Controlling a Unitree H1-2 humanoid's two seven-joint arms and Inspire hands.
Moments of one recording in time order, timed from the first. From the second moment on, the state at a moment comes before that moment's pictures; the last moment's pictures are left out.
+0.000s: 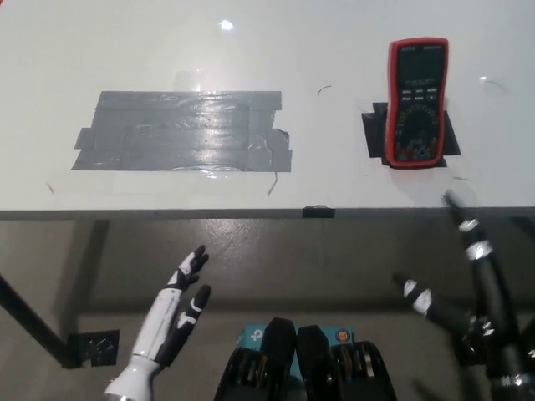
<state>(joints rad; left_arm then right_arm) -0.03 0.12 -0.14 0.01 0.26 -0.15 -0.02 -0.07 -0.07 0.03 -0.25 -0.32 -0.11 -0.07</state>
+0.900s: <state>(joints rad) 0.04 0.12 -0.12 0.00 0.27 -0.18 -0.02 -0.74 0.01 -0.14 0.33 -0.41 0.22 -0.28</state>
